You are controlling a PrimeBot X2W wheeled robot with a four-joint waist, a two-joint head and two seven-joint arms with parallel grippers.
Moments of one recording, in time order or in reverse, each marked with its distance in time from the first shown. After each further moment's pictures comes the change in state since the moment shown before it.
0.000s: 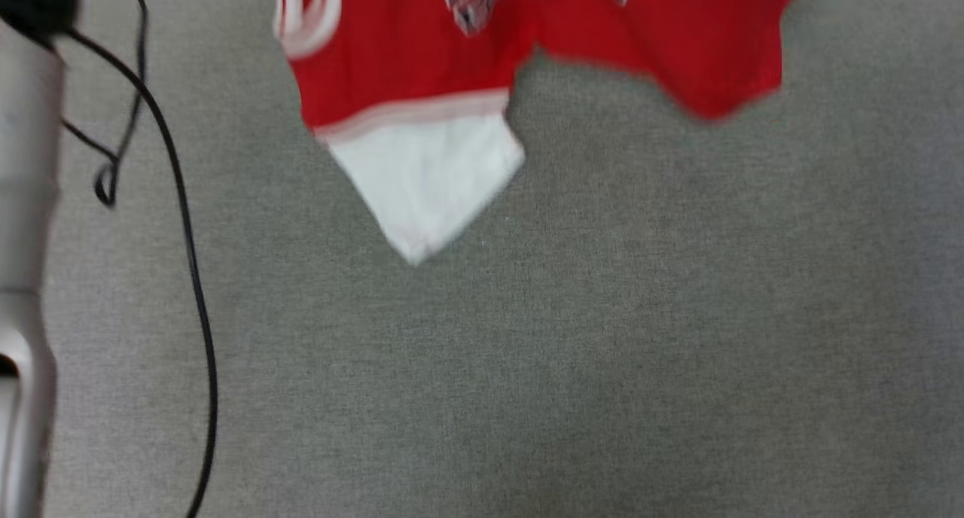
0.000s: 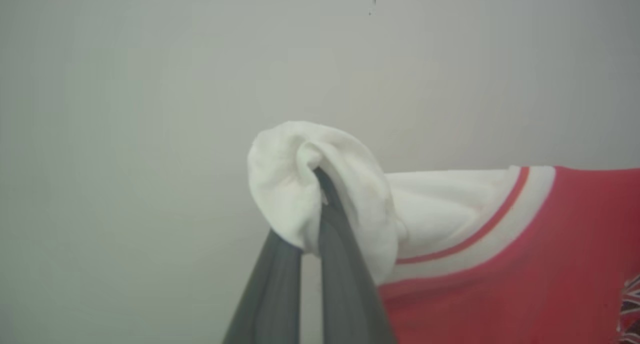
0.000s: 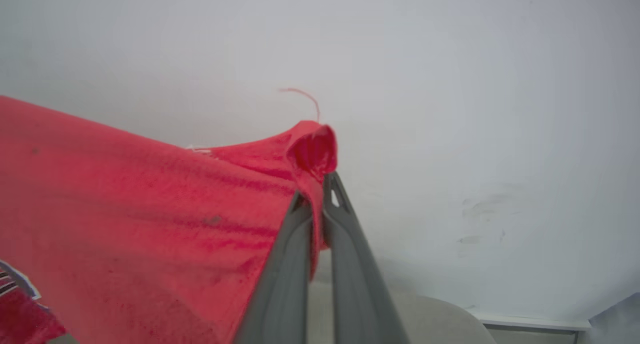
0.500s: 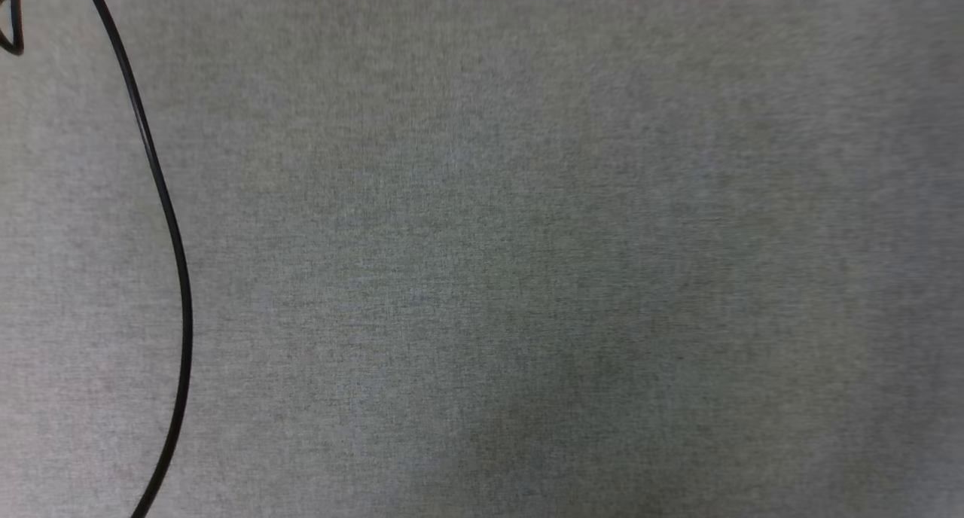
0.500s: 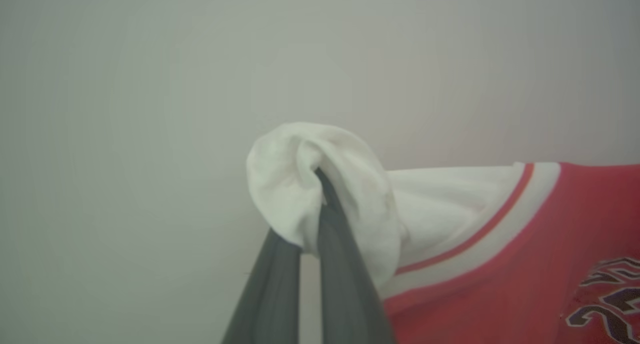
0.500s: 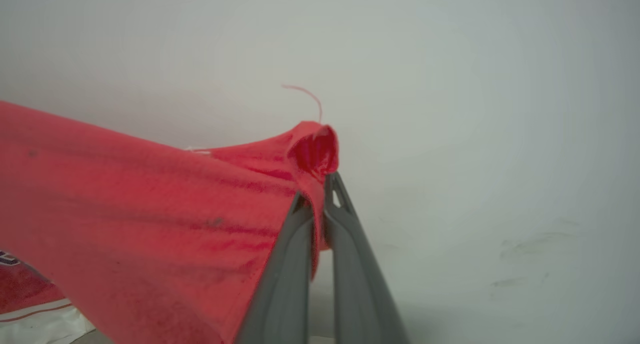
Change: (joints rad) left arm -0.336 0.000 -0.019 0.139 0.040 -0.020 -0.057; right arm -0.297 0.027 -0.095 0.086 -0.134 0.001 -0.079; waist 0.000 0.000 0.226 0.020
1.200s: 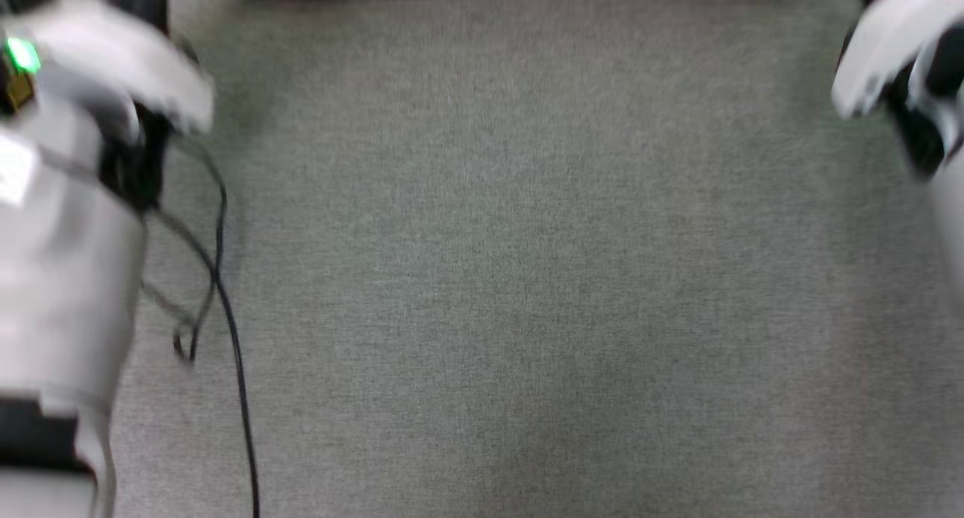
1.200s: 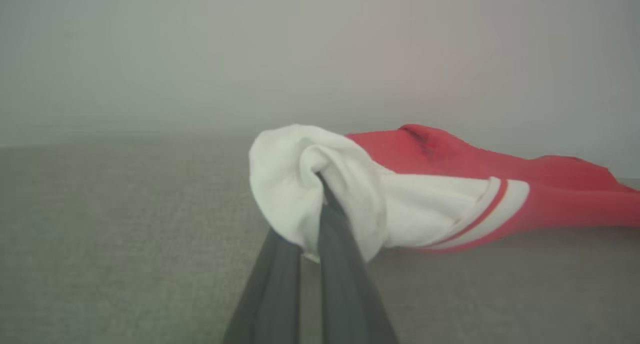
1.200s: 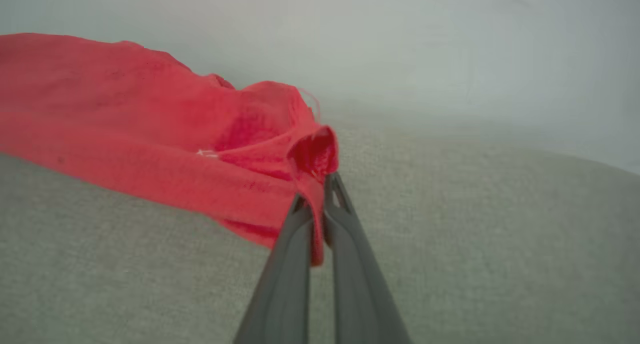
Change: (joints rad) left arm 0.548 -0.021 -0.039 0.059 -0.250 -0.080 -0.071; right arm 0.467 0.041 0.218 0.087 0.187 -0.005 -0.147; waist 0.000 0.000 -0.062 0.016
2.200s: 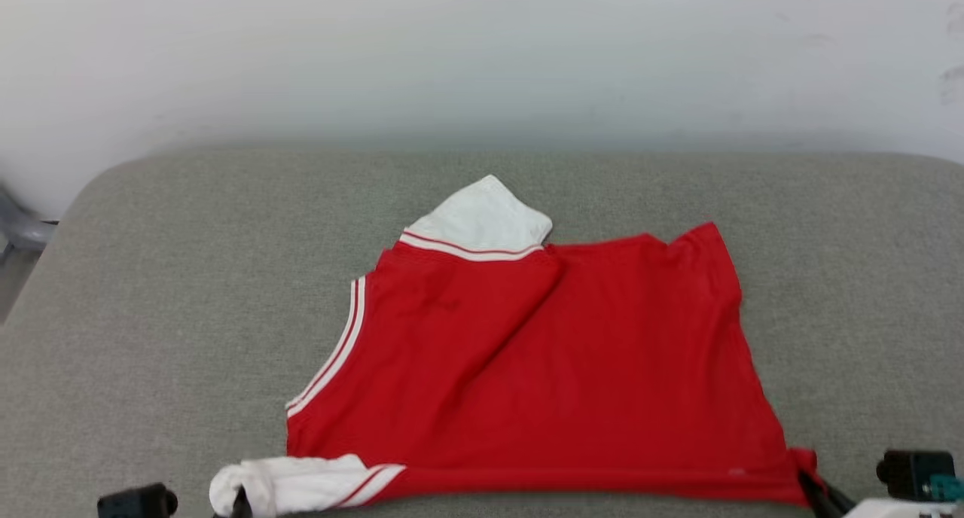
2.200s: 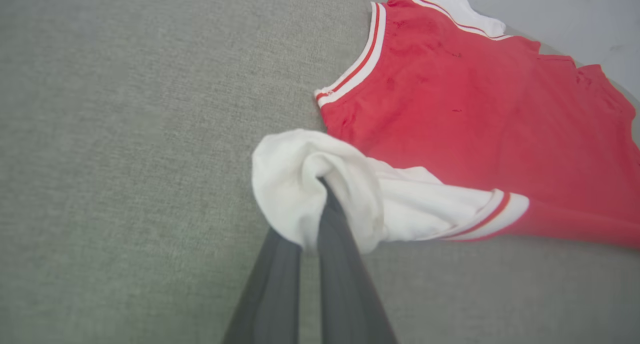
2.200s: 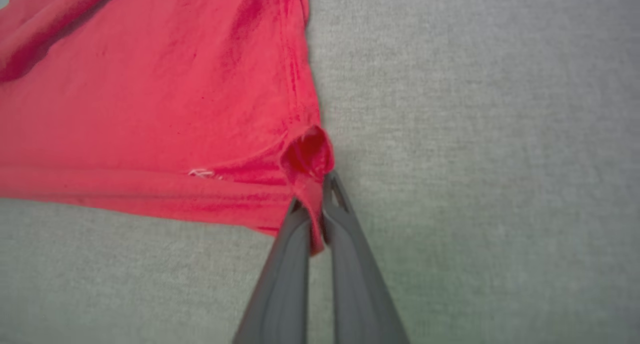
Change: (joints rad) left arm 1.224 0.117 0.023 -0.770 -0.178 0.299 0.170; right arm 1.220 0.044 -0.267 -0.672 0.056 0.006 0.202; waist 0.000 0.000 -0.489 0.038
